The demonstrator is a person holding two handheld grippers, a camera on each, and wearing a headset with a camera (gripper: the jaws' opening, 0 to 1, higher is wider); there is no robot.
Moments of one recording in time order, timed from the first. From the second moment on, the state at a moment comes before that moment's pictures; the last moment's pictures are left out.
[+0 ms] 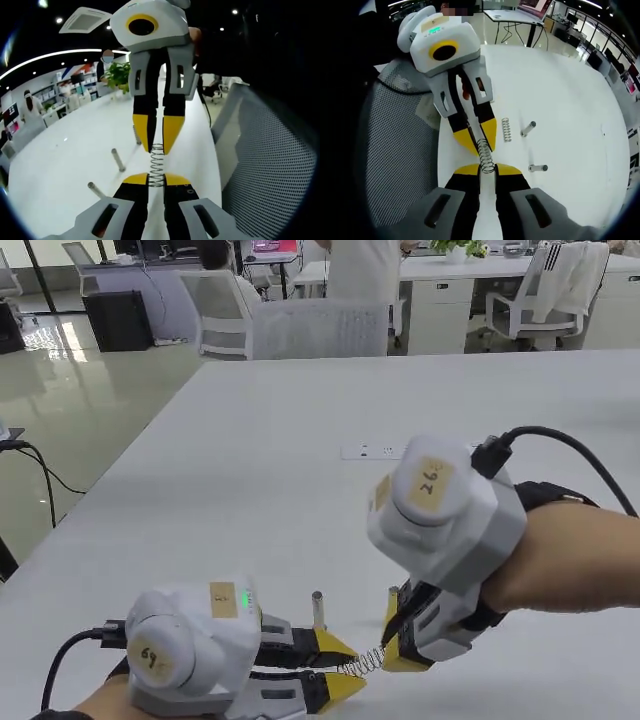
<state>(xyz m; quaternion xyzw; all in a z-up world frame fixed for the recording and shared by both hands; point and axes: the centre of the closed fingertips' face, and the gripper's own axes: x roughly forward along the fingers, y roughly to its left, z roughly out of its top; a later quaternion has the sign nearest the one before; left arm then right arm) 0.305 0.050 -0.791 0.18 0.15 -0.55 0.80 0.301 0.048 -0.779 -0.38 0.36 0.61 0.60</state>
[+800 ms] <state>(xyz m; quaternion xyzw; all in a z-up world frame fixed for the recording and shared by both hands) 0.302 0.048 -0.789 0.18 0.15 -0.55 0.80 0.294 0.069 -0.763 -0.39 0.32 0.62 0.60</state>
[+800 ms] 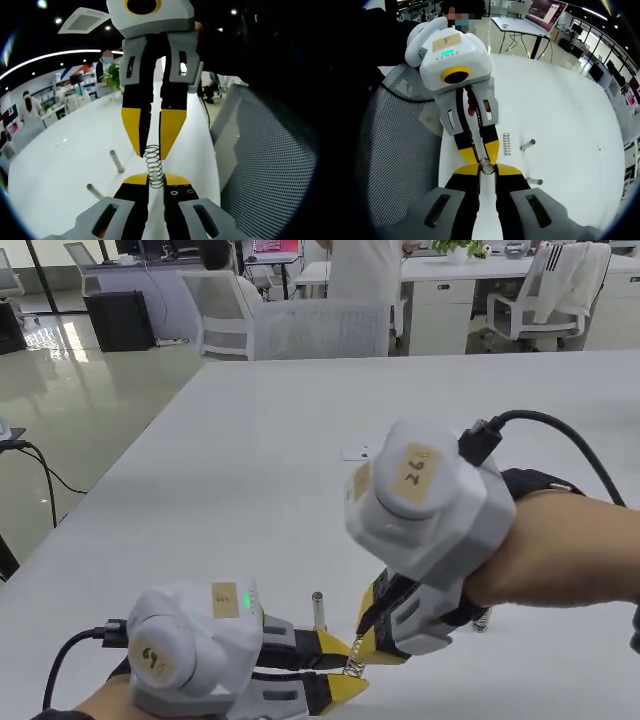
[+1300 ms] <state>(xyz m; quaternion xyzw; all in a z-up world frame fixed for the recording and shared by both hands) 0.301 0.047 -0.789 0.18 0.15 -0.55 0.80 0.292 0.065 -0.772 -0.40 0.34 0.63 0.58</state>
